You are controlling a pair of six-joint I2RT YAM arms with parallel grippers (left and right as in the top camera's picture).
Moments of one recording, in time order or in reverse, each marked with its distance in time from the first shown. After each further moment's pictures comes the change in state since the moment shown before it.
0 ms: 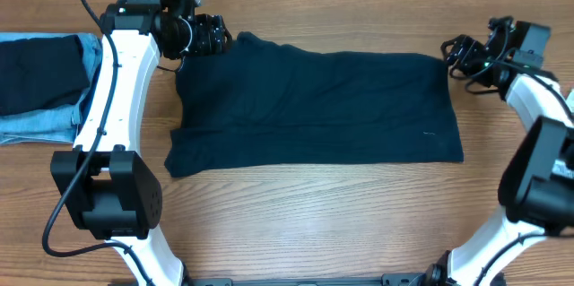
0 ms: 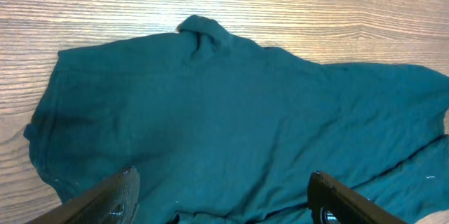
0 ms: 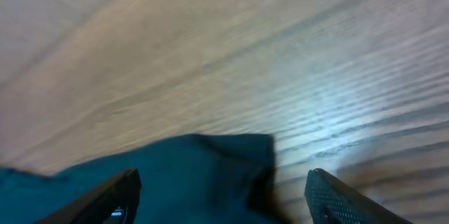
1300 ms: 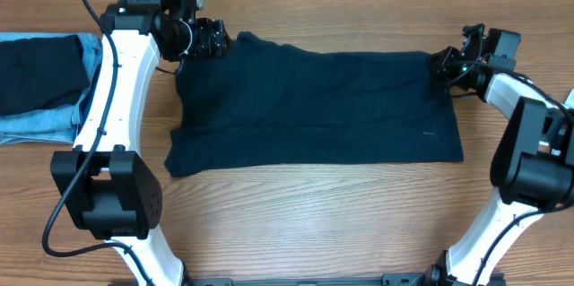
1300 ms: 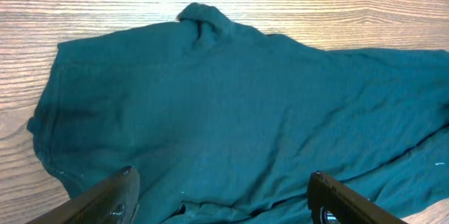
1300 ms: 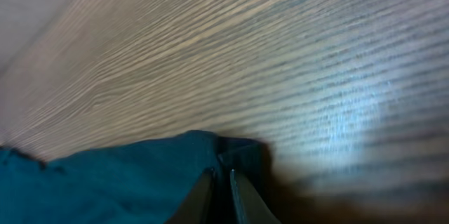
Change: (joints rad) left arm 0.000 0.000 0.000 -0.034 -0.003 0.045; right arm 0.052 0.102 0.001 0.087 -0.085 0.026
